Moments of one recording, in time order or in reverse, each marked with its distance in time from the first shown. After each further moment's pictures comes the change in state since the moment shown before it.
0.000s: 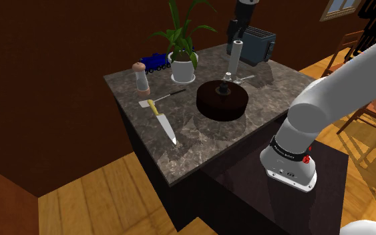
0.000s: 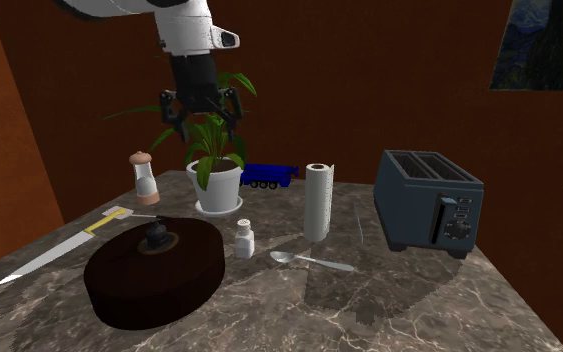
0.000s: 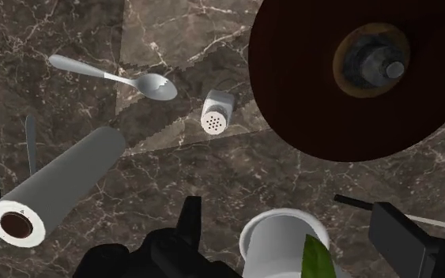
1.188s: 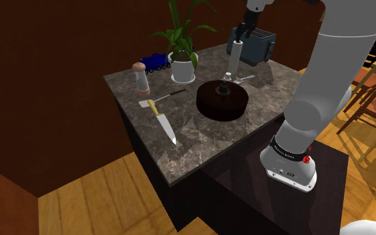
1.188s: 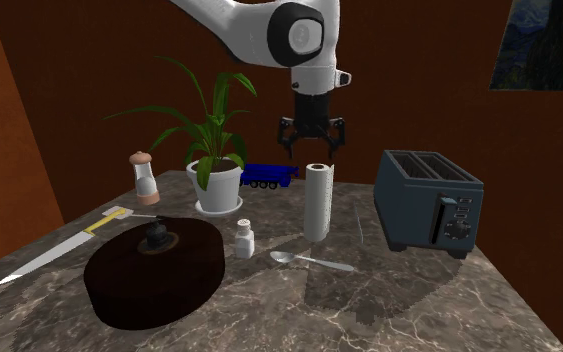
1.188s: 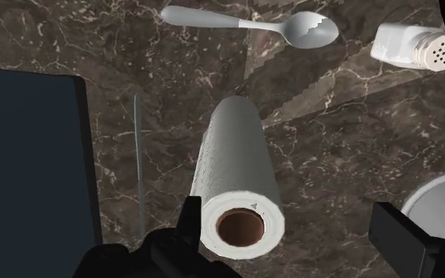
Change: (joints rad) arm -0.114 0.628 -0.268 0.473 0.395 0.095 -0.426
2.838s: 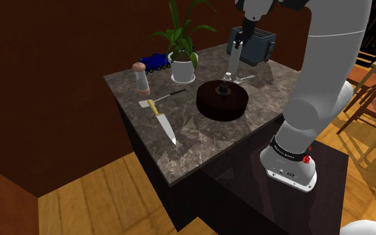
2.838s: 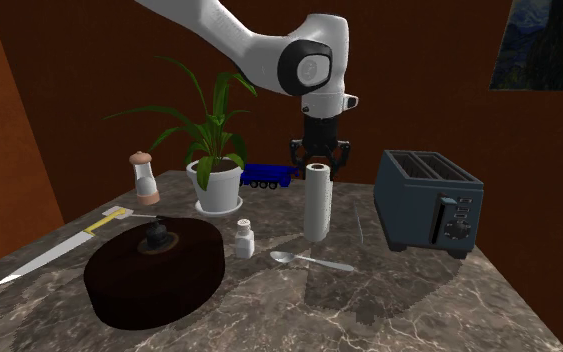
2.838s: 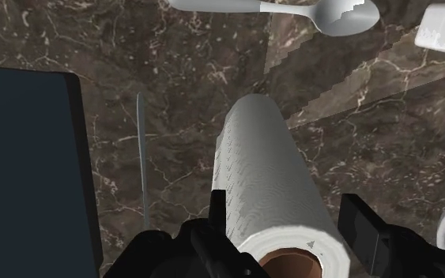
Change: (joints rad) arm -0.048 0.126 0.019 0.035 0.102 0.063 -0.067
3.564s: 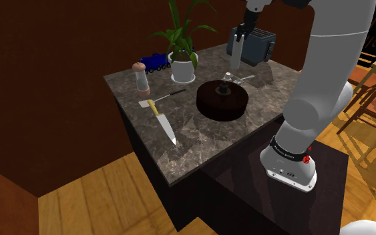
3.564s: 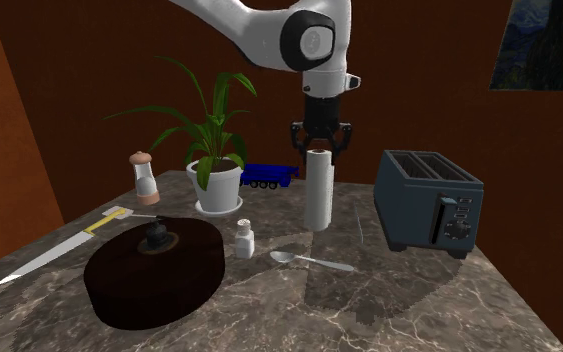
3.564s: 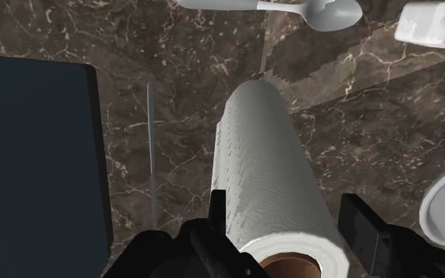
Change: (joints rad) arm 0.004 -0.028 -0.013 0.069 -0.033 -0.090 0.031
